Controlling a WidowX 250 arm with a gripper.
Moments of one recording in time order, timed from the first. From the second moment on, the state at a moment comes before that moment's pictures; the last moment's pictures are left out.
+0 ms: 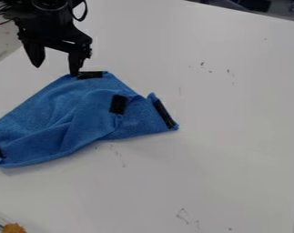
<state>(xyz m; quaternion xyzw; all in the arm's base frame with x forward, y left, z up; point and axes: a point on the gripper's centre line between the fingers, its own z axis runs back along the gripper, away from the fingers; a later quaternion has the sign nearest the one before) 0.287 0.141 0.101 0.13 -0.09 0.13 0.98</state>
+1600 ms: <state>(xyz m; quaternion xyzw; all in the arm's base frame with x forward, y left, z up) 0.315 0.051 0.070 0.05 -0.03 0.16 0.99</state>
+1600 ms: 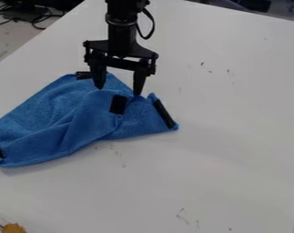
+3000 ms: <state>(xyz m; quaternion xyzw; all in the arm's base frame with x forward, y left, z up) 0.342 0.079 0.010 -0.04 -0.02 0.17 0.98</state>
